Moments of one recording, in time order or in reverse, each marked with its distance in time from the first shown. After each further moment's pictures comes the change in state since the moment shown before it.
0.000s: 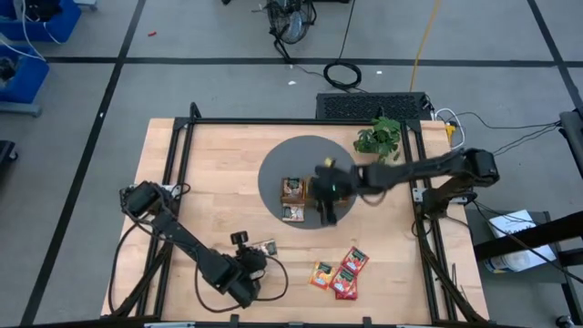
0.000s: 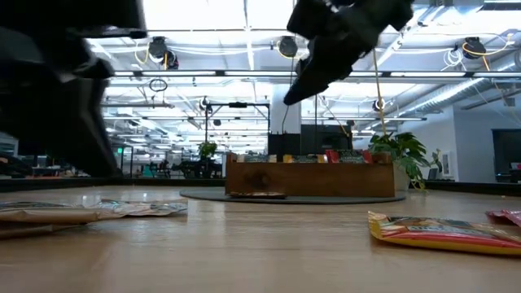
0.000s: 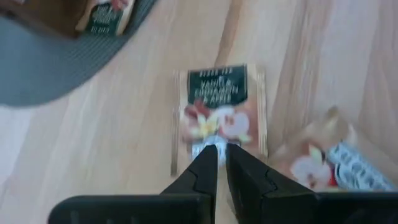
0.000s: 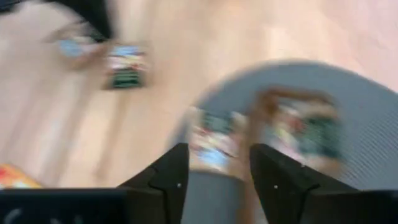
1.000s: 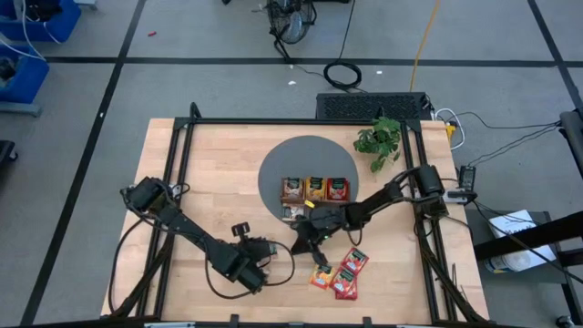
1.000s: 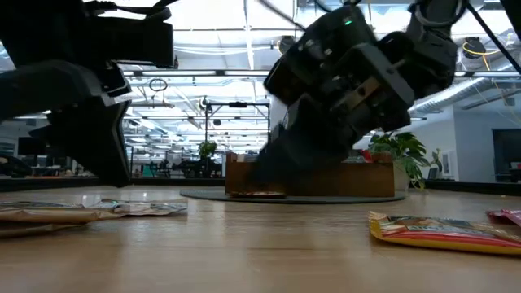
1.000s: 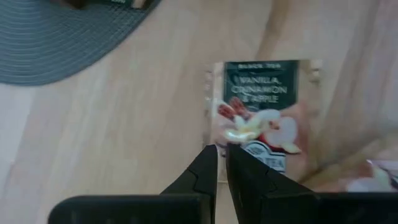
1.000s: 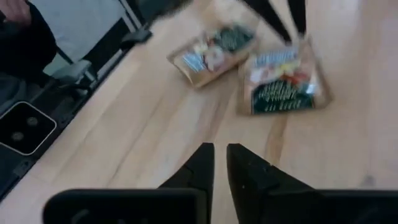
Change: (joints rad) left arm 0.104 -0.006 0.000 -0.046 0.109 0.018; right arm 0.148 0.491 -0.146 0.901 -0.317 0.313
